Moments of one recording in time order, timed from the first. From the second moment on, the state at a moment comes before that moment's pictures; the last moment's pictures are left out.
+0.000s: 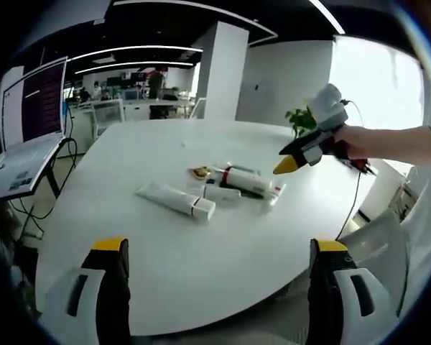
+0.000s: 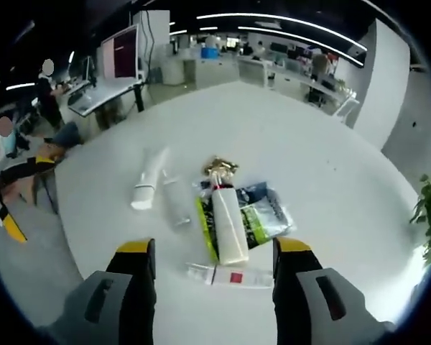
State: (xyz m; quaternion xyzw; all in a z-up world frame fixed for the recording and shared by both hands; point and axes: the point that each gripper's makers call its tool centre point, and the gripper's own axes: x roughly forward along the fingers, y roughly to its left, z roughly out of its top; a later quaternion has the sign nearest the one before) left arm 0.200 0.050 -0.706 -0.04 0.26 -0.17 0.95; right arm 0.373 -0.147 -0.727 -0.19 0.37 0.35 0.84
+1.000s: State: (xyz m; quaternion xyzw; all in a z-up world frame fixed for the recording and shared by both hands) left arm 0.199 0.056 -0.715 -0.04 0.28 -0.16 0.95; right arm 0.407 -0.120 -0.760 -0.22 0.42 0.37 0.80
